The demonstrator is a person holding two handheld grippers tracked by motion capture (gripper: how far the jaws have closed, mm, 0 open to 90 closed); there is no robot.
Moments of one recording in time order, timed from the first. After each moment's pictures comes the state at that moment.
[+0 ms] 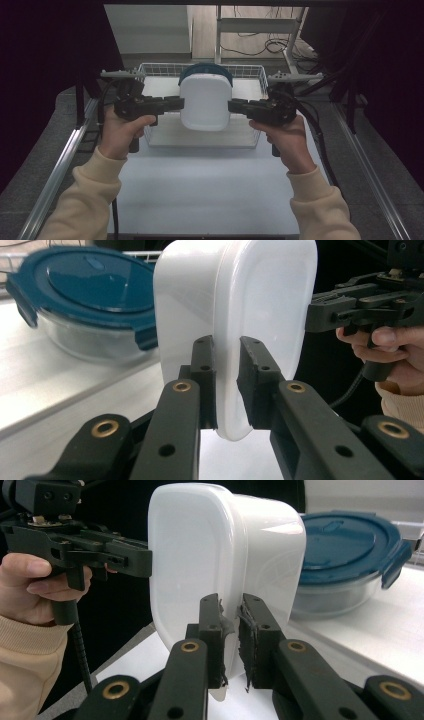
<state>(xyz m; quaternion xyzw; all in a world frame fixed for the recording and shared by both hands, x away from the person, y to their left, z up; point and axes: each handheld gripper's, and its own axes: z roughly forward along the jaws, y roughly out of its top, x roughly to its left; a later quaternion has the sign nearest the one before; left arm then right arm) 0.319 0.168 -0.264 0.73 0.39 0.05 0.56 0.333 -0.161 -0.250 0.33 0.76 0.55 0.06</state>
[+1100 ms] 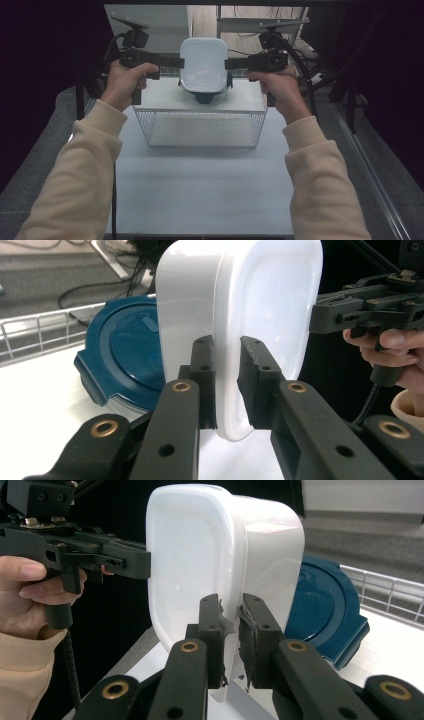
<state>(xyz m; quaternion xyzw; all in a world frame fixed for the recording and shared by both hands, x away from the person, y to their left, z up) 0.417 0.179 -0.225 0.72 0.44 0.01 0.53 0.435 -0.145 -0.206 0.37 0.77 0.52 0.01</state>
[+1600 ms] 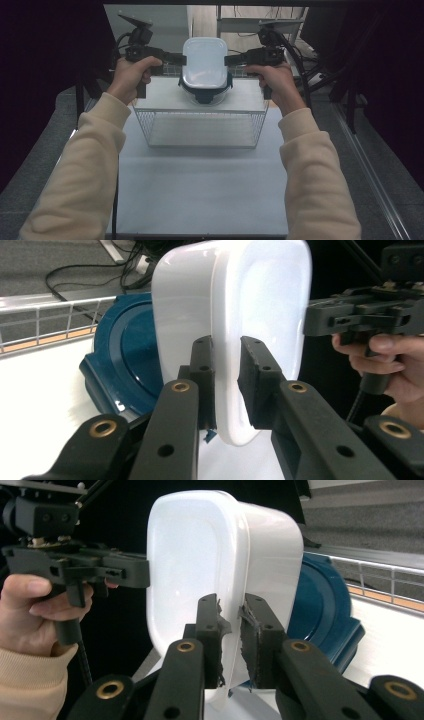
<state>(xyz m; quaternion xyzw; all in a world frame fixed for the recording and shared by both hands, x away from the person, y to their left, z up) 0.449 0.180 -0.232 0.70 0.47 -0.04 0.53 0.472 -0.146 -0.218 0.42 0.75 0.52 -0.04</state>
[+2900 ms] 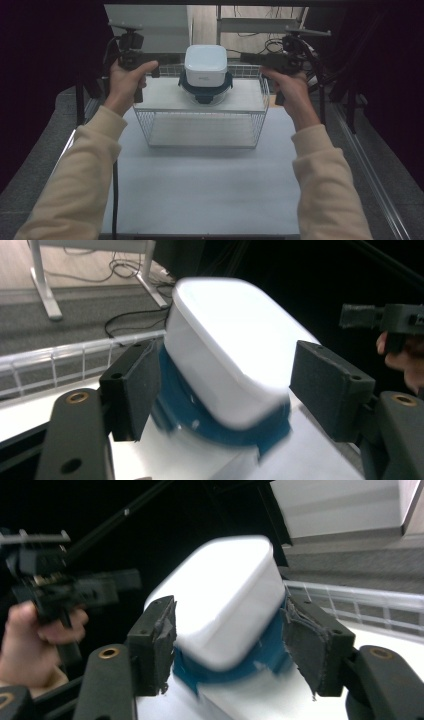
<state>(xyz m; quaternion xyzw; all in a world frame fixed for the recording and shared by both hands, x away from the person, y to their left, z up) 0.413 0.195 -0.246 0.69 0.46 0.10 0.55 0.452 -0.195 -0.230 0.42 0.70 0.58 0.02</state>
